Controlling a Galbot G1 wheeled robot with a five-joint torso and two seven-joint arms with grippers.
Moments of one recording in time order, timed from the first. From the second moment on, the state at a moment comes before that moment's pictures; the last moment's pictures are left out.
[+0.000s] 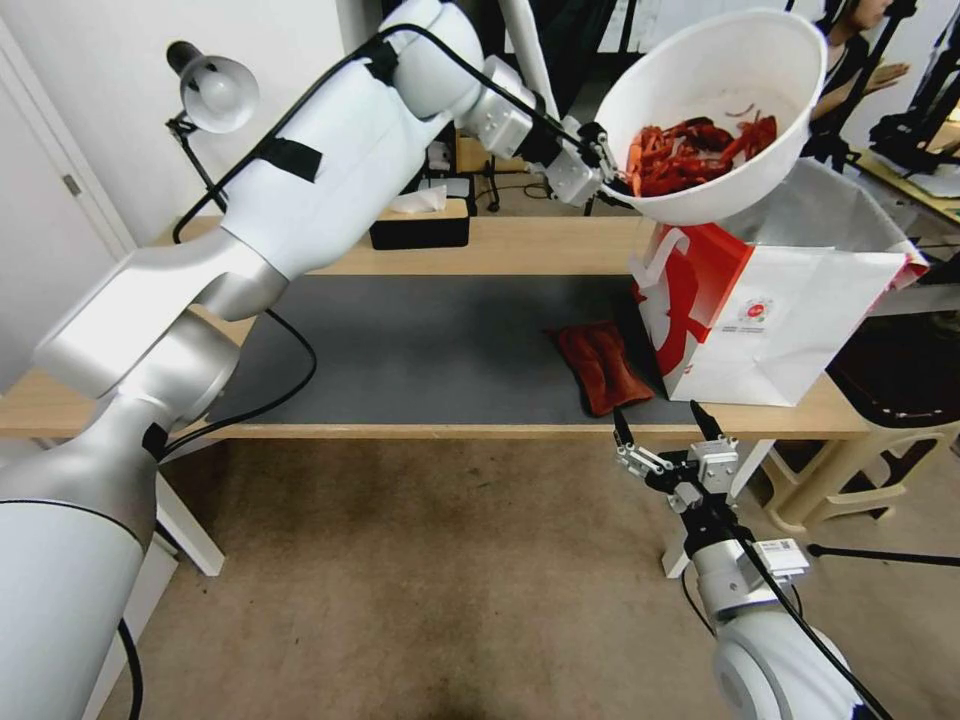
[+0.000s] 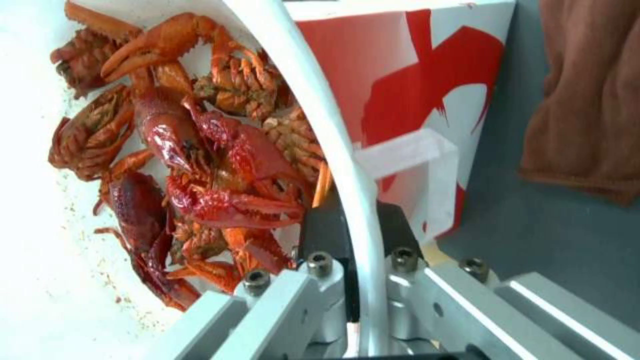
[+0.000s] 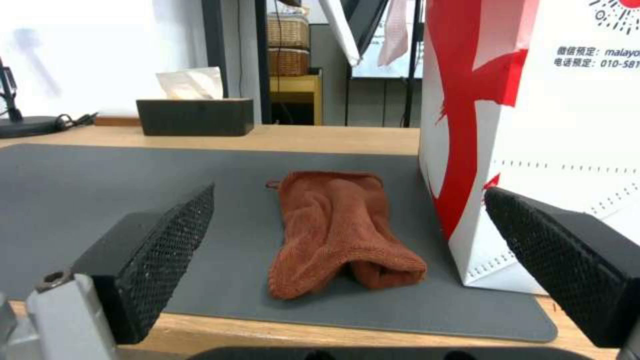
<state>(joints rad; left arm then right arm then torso) -0.38 -1.36 0.41 -1.06 0.12 -0.65 1.13 -1.59 1.21 0.46 2.16 0.26 0.06 0.13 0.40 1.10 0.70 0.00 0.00</state>
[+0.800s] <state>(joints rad) -0.44 -1.55 0.45 -0.92 0.18 -0.68 1.08 -1.62 1.21 0.46 2.18 0.25 0.07 0.13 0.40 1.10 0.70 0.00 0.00</state>
